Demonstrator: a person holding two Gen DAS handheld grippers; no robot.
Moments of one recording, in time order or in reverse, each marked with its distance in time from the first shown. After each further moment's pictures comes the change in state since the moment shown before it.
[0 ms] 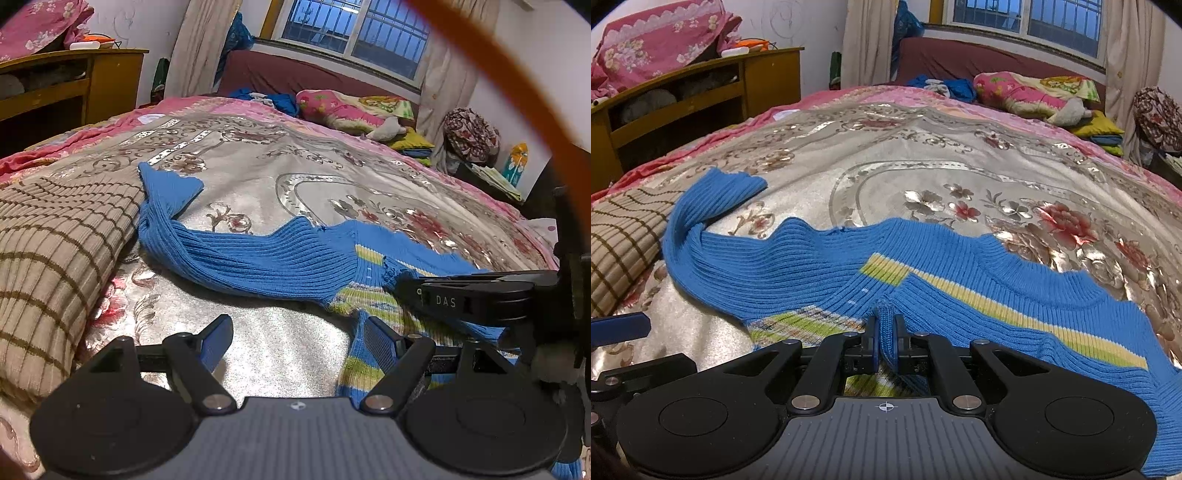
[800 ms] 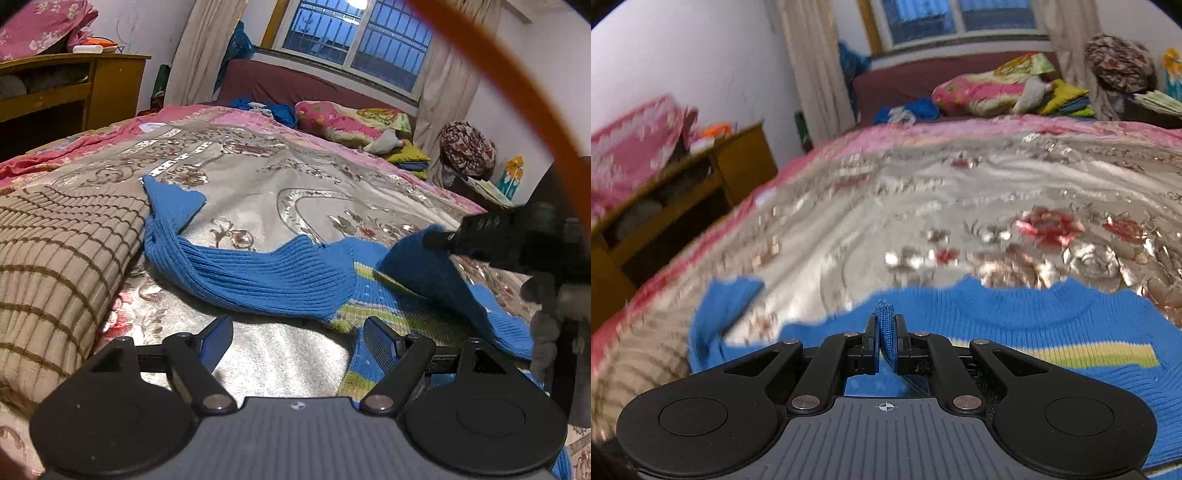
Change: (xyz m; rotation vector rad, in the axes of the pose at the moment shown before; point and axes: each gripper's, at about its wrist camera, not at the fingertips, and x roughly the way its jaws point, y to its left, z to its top) left arm -0.011 0.009 0.007 -0.025 -0.038 -0.021; right arm -0.031 -0.050 0.035 0.354 -0.159 0.077
